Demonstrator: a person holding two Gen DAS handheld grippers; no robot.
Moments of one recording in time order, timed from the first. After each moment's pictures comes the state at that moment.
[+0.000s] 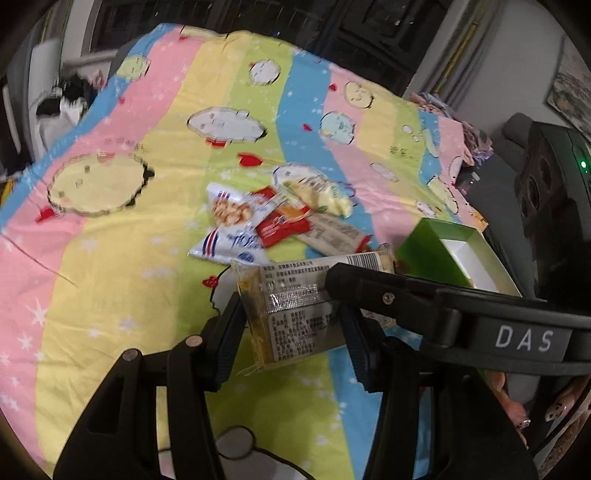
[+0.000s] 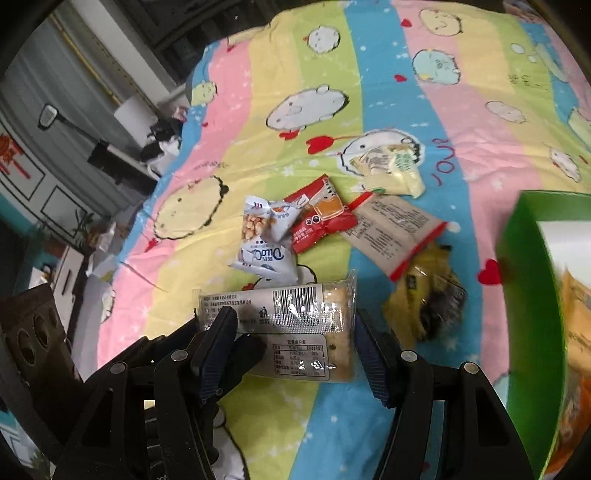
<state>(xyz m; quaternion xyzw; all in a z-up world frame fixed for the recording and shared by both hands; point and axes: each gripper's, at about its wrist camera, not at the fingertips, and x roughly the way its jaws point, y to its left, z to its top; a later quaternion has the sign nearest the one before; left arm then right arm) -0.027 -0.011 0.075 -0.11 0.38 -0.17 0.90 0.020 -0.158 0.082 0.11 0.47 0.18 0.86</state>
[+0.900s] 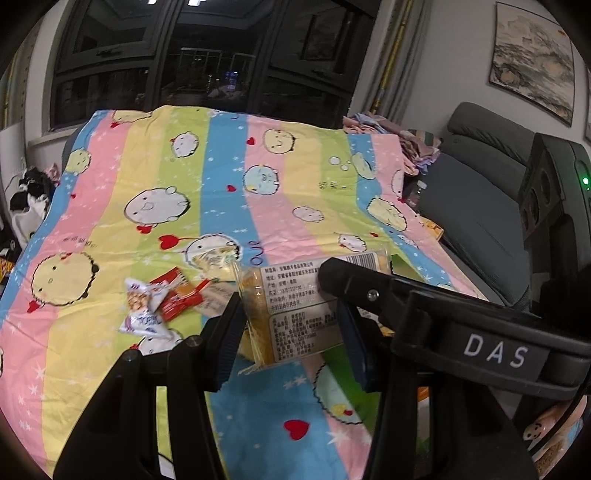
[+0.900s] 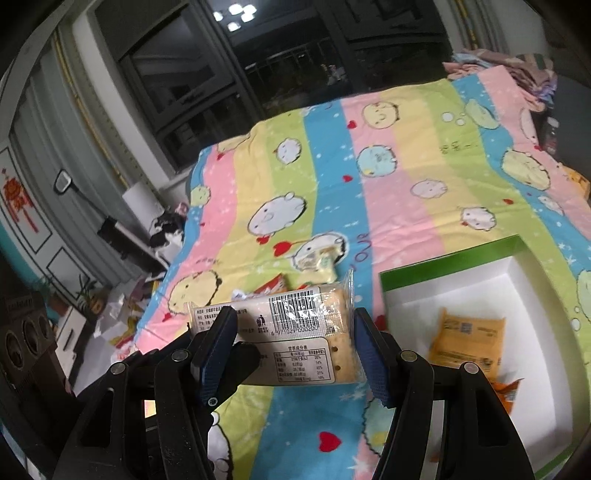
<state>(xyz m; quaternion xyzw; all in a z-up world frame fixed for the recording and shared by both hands) -0.063 -0.116 0.163 -0.05 0.30 -0.22 0.93 -0.039 -0.259 0.166 0.14 0.33 0.13 0.92</state>
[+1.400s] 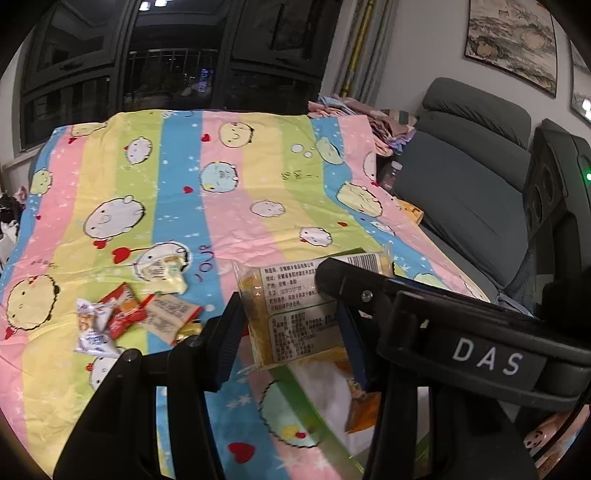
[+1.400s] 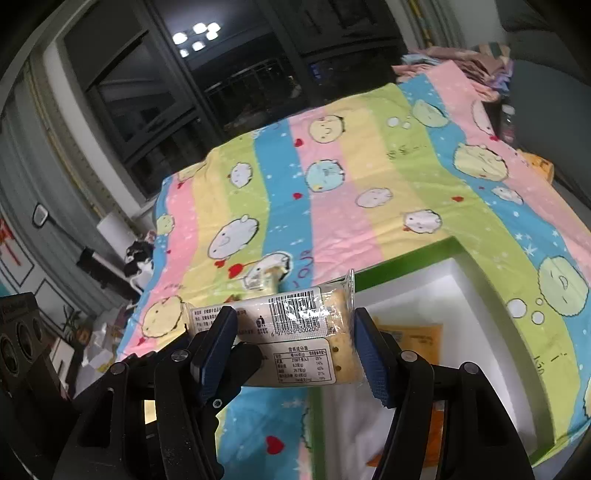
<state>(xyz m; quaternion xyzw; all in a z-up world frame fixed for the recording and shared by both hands) -0.050 -0.192 0.163 -0.02 0.31 -0.26 0.92 -0.041 -0.330 0.163 0.18 0.33 0.07 0.92</state>
